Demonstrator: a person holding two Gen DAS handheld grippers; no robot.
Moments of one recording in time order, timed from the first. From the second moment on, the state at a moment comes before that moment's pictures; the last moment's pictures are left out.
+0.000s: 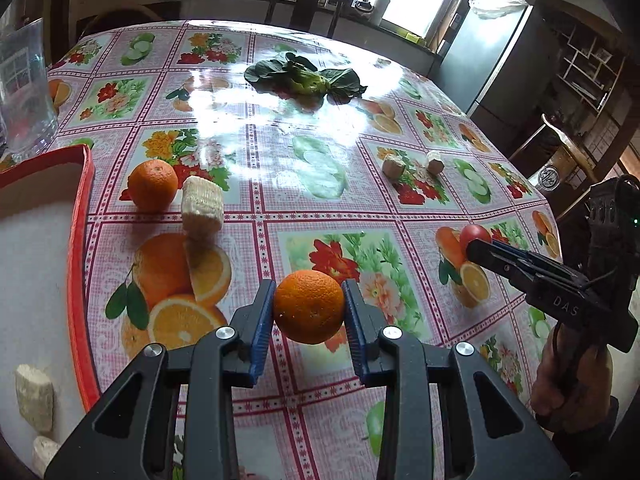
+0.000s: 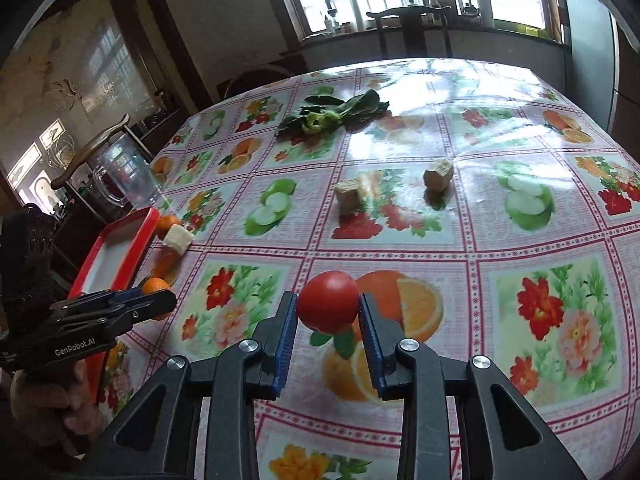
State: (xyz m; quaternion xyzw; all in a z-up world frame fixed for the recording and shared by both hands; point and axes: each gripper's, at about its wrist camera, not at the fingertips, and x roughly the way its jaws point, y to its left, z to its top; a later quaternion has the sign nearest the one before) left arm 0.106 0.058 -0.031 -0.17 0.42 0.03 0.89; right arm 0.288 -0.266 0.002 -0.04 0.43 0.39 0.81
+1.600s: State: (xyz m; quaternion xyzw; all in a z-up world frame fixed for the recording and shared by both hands) left arm -0.061 0.168 0.010 -0.21 0.34 0.15 0.91; right arm 0.126 -0.129 0.039 -0.08 0.41 0.54 0.73
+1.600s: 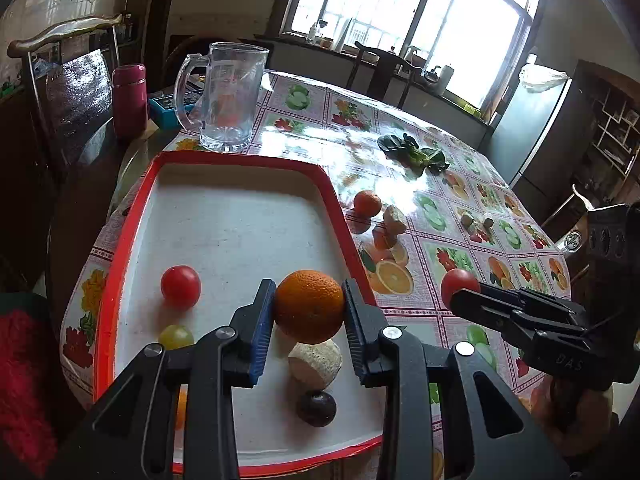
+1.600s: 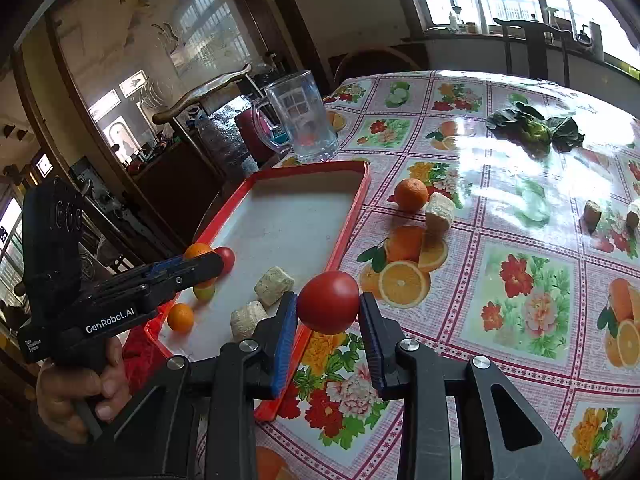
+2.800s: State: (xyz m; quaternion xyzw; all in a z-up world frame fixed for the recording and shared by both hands) left arm -0.061 0.244 -0.003 -0.23 0.35 0.20 0.89; right arm 0.123 -0.027 0.018 -0.12 0.43 0.57 0.69
